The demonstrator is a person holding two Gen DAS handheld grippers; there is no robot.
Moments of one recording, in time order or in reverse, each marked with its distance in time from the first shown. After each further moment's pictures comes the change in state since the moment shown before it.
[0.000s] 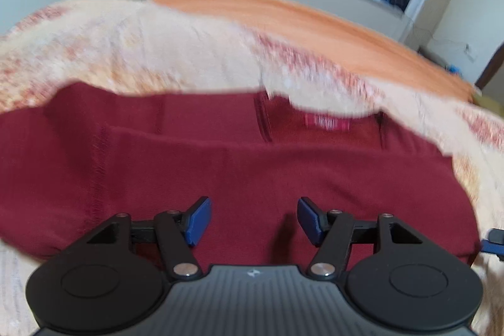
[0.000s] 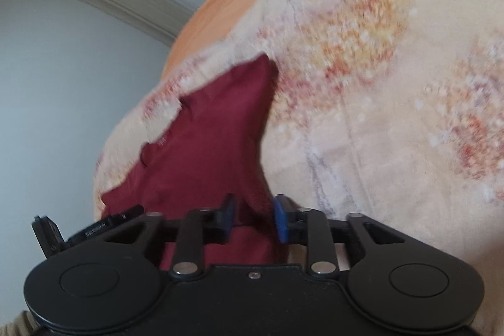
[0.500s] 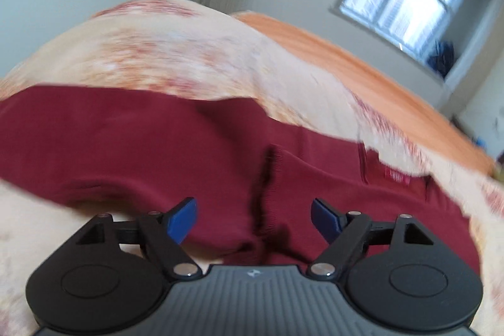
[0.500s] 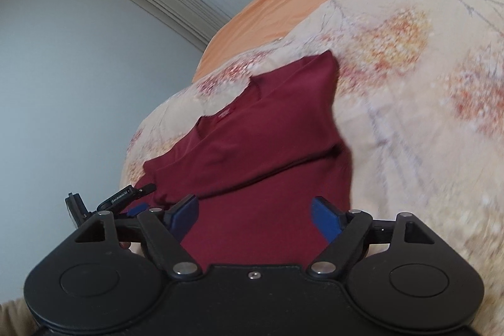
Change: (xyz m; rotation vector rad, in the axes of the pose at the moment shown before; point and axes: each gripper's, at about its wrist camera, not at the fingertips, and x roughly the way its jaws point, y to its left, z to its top) left arm -0.073 0.118 -0.023 -0.276 -0.118 0.066; right arm -0.063 0.083 -0.076 -0.073 0.018 0.035
